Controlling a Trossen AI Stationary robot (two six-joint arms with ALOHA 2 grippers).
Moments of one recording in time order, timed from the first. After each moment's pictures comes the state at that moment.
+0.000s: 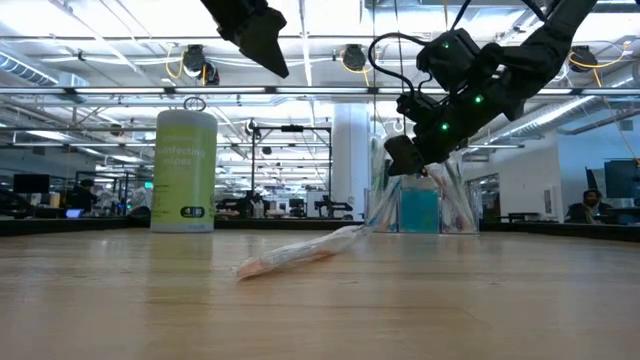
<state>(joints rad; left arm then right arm) -0.15 1.53 1.26 -0.56 -0.91 0.00 -0.26 1.51 0.59 0.42 0.70 0.01</state>
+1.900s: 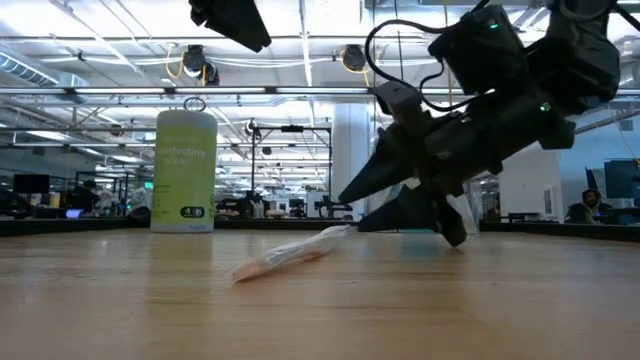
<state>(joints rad) -0.16 1.37 1.26 -0.68 -0.62 -0.23 0.21 1.86 0.60 0.74 0.25 1.06</state>
